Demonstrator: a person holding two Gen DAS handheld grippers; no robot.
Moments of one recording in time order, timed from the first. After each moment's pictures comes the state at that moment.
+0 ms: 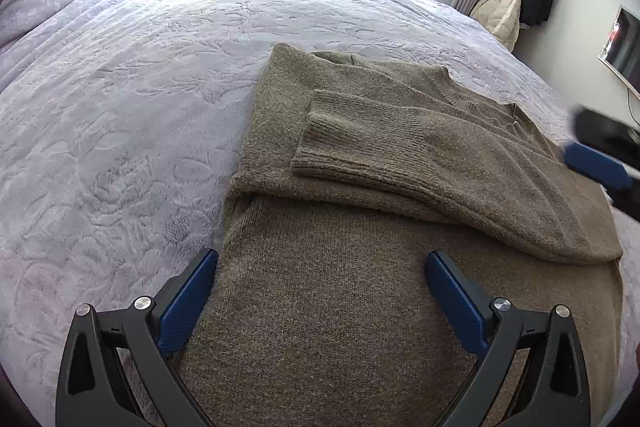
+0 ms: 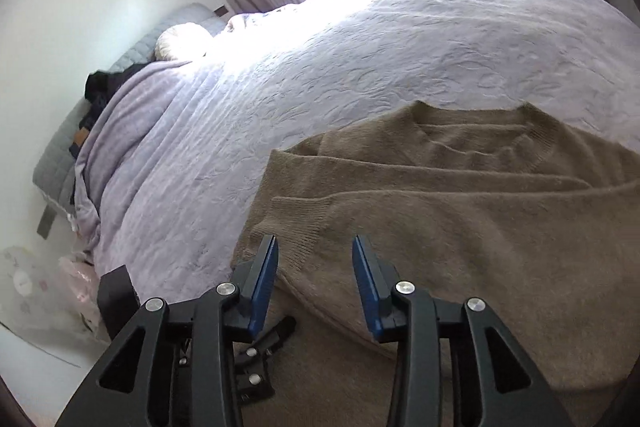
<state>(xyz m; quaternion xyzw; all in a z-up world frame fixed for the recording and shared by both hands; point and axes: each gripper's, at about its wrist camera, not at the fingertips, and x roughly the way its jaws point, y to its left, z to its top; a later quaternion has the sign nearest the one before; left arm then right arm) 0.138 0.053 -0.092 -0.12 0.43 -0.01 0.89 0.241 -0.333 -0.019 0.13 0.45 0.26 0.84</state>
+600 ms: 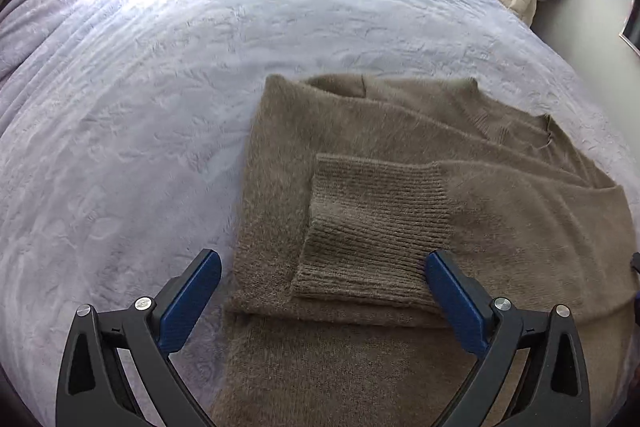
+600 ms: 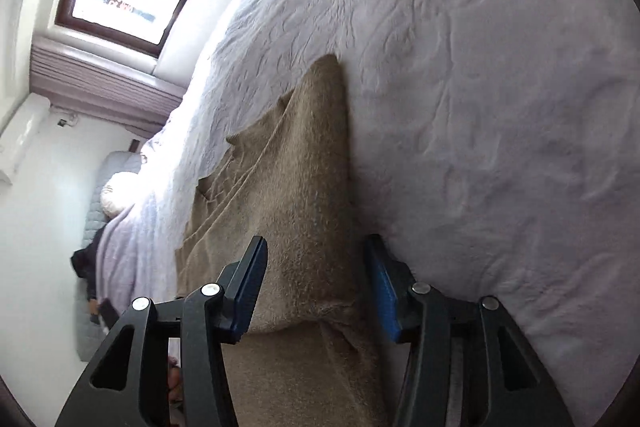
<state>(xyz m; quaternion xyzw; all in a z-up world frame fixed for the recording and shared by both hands) 0.213 0.046 -0.078 -0.07 0.48 0.02 0.87 0.228 -0.553 -0.080 0.37 0.46 0.11 0.80</state>
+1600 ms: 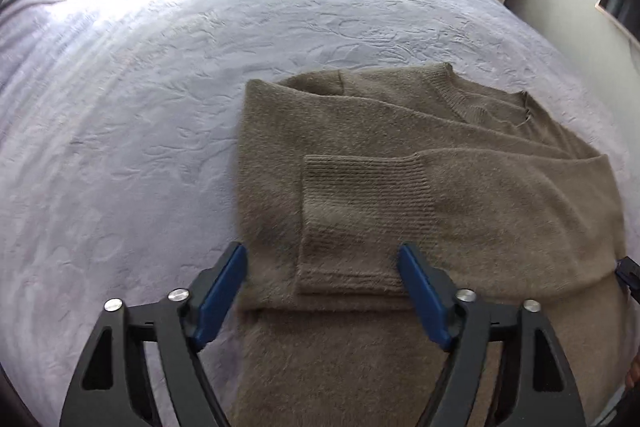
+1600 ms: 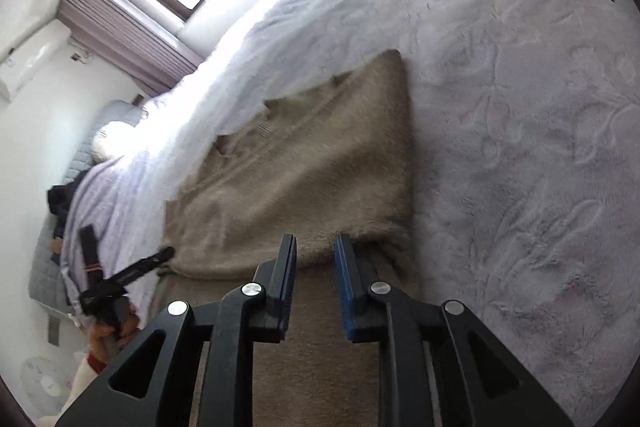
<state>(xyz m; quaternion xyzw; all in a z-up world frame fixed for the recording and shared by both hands) 0.200 0.048 -0.061 -0.02 0.49 -0.02 0.87 0.189 -0.517 -0.069 0.26 0.47 0.11 0.84</state>
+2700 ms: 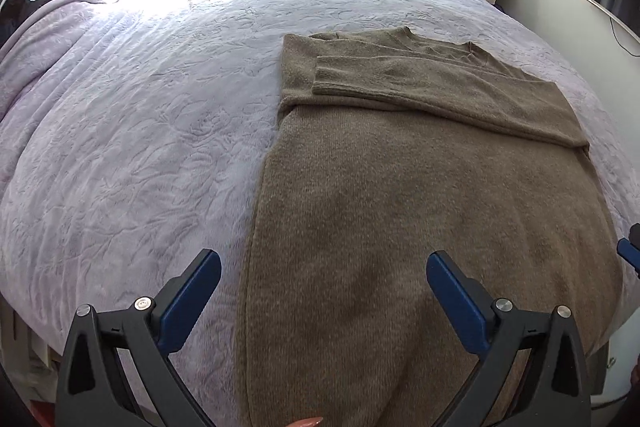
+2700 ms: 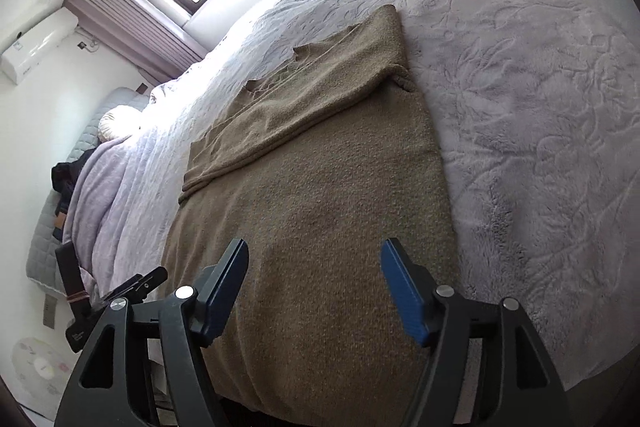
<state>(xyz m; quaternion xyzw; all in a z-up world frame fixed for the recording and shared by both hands) 0.036 0.043 -0.045 -0.02 0.47 -0.01 0.88 0.036 -0.468 -0.037 0.22 0.44 0.12 0.86</state>
